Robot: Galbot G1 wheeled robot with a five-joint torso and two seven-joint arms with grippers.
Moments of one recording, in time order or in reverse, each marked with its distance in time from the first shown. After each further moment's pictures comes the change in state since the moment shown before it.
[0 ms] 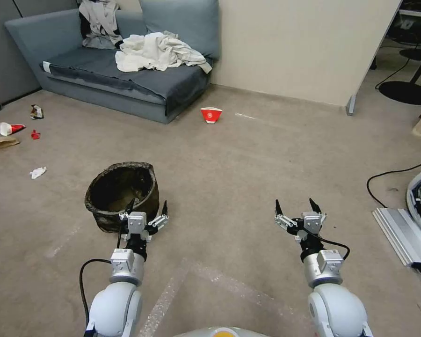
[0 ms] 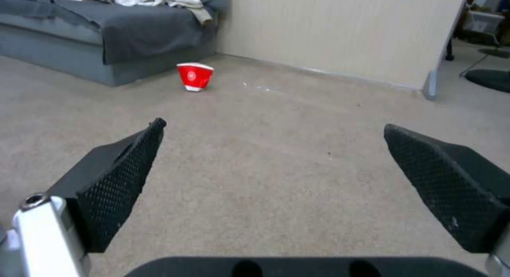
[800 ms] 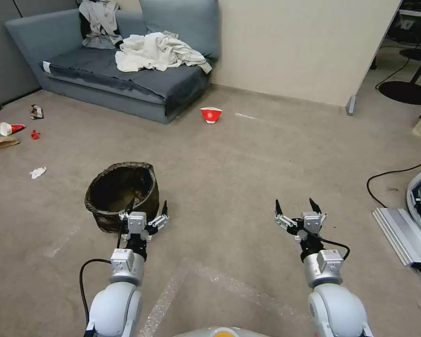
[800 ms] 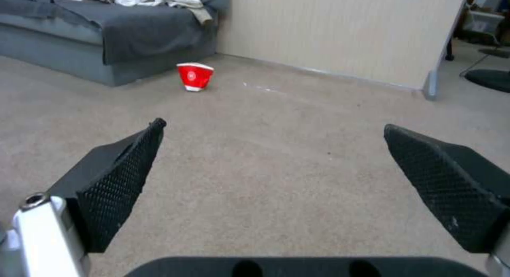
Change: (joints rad) left arm 0.000 0.000 0.000 0.000 0.000 0.000 0.000; right arm 0.000 0.000 0.000 0.000 0.000 0.000 0.000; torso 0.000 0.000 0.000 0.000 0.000
